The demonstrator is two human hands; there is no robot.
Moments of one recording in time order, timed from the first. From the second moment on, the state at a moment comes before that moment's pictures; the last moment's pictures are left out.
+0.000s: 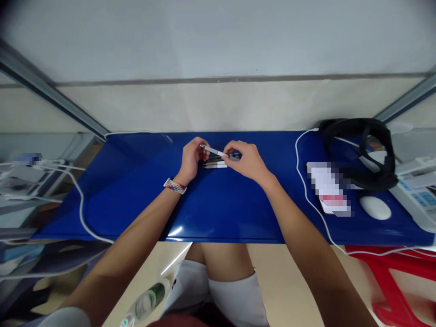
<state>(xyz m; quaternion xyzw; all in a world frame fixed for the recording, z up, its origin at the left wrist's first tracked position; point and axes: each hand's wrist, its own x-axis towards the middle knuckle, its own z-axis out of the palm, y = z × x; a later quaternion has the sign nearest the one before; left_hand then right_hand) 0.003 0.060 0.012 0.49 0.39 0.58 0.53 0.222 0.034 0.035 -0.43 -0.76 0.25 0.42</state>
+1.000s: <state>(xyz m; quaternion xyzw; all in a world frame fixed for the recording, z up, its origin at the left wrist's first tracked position) -0.007 0.068 0.002 0.55 0.35 0.56 0.50 0.227 0.056 0.021 -0.42 -0.56 0.45 0.56</state>
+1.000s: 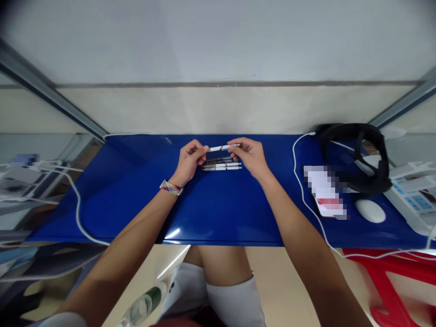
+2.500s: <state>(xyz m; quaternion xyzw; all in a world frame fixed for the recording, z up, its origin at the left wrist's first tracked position) -0.018 0.080 -0.002 0.60 0.40 0.56 0.40 0.223 0.065 0.007 -0.42 -0.51 0.47 0.59</state>
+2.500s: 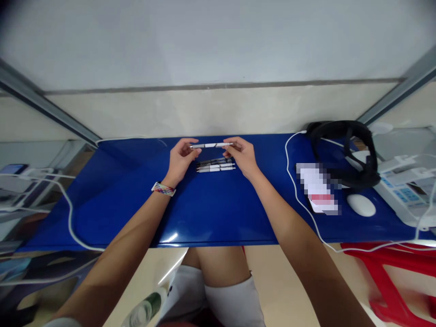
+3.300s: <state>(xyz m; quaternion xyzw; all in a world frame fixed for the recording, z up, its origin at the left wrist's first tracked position) -0.022 0.084 0.001 0.57 0.43 0.56 0.42 0.222 0.067 0.006 -0.43 -0.50 0.47 0.59</state>
